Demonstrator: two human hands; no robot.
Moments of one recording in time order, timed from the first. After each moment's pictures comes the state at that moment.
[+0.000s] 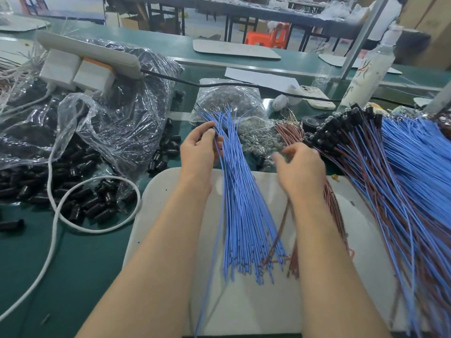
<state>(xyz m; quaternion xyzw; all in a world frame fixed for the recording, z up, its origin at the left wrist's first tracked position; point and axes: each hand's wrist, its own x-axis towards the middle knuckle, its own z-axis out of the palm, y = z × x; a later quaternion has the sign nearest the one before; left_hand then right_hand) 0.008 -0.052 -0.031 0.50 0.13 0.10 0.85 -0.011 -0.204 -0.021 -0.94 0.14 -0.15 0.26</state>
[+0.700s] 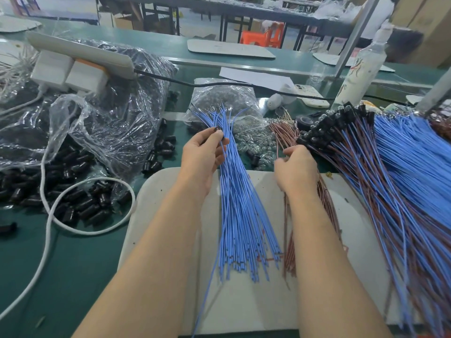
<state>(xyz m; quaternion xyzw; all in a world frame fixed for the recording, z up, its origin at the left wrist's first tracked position) 0.003 -0.054 -0.027 0.51 0.13 0.03 0.85 -0.006 -0.207 -0.022 -0.93 0.19 -0.12 0.31</state>
